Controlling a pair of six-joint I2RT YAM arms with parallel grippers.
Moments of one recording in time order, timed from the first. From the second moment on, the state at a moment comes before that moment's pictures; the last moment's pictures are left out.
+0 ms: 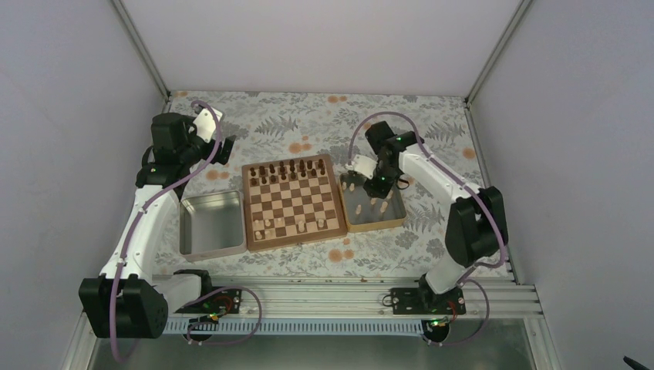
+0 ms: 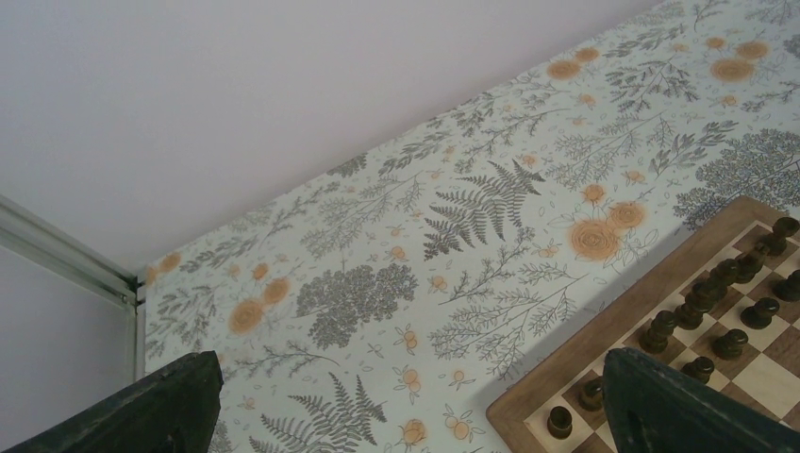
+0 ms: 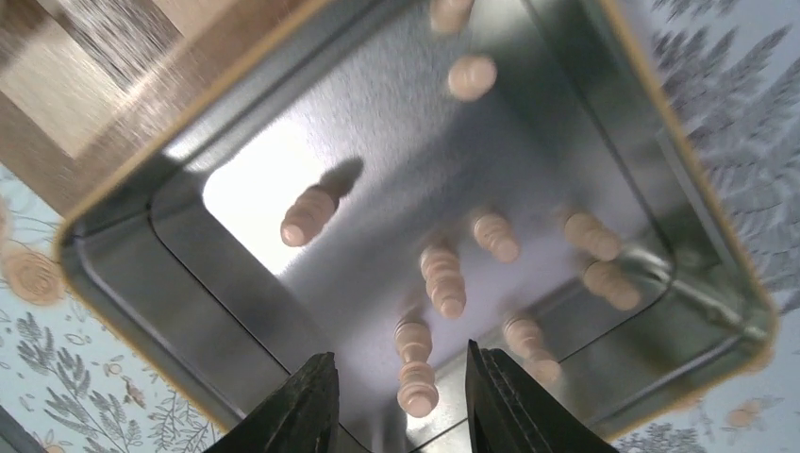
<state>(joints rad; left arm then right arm) 0.00 1.12 1.00 -0.34 0.24 0.38 0.45 1.63 1.32 -1.08 -0.07 -0.65</state>
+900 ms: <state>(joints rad) 0.00 1.12 1.00 -0.34 0.24 0.39 0.36 1.79 1.25 -0.94 -0.09 -0.69</state>
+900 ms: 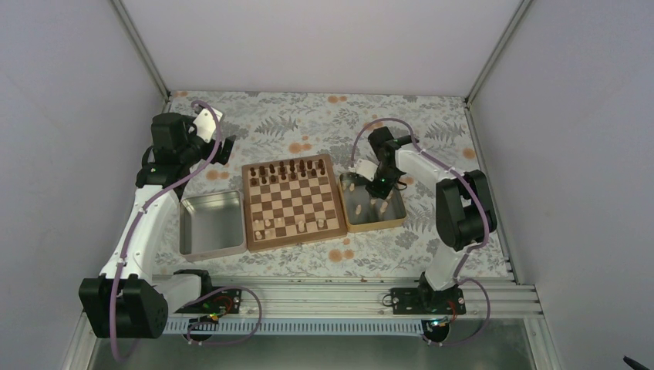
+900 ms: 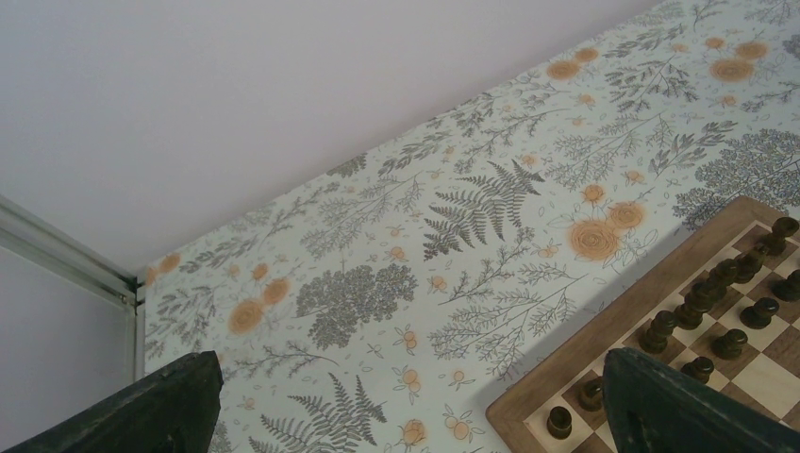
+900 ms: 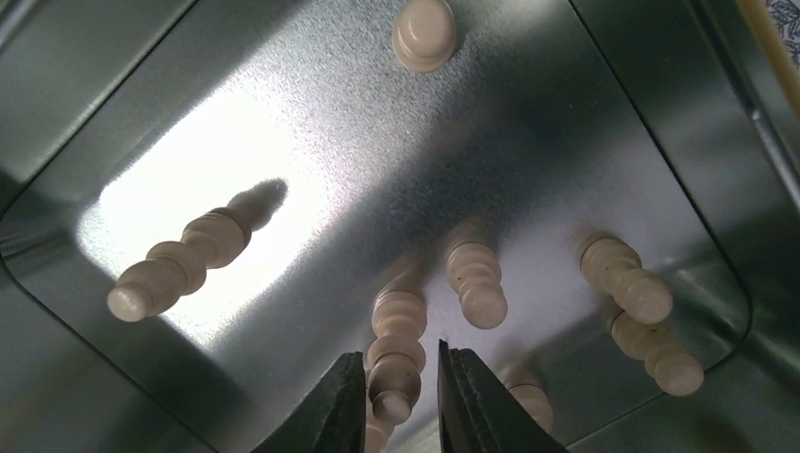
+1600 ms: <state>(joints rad) 0.00 1.12 1.00 -0.34 0.24 0.39 0.35 1.75 1.30 -1.02 -0.09 -0.69</state>
